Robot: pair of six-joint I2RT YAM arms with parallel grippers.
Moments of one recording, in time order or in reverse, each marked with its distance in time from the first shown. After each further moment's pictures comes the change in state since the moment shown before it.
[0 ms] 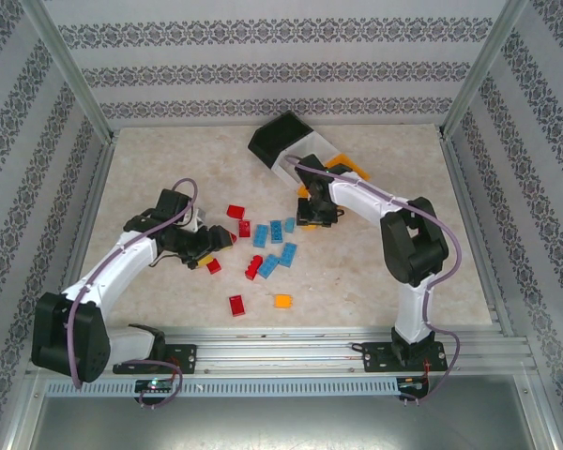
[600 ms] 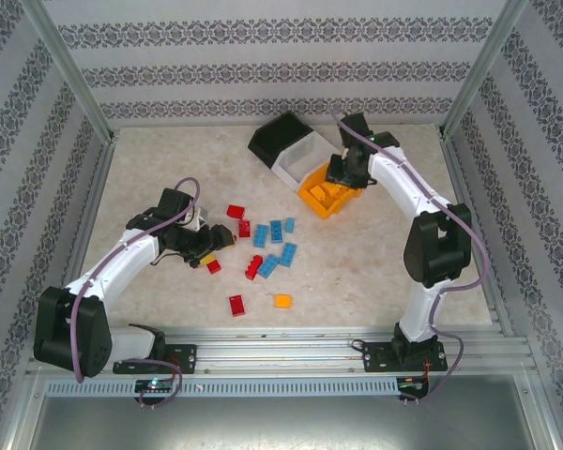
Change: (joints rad) left arm 0.000 0.024 0.000 0.022 0.023 0.013; right arm -0.230 -0.058 0.231 -0.062 -0.002 -0.025
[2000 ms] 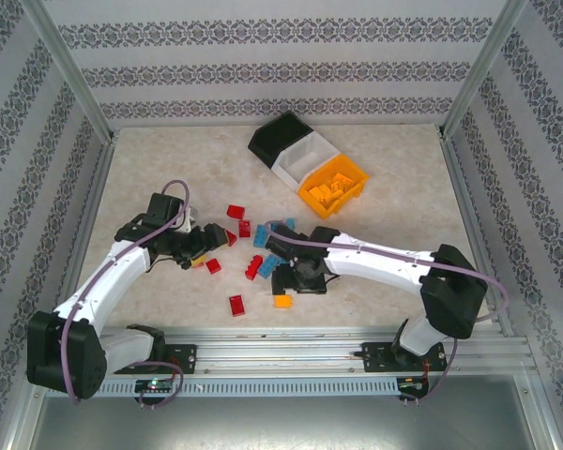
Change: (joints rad) left arm 0.033 -0.131 -0.050 0.005 -0.057 -0.016; right arm 0.735 -0.299 -0.615 0.033 -0.040 0.431
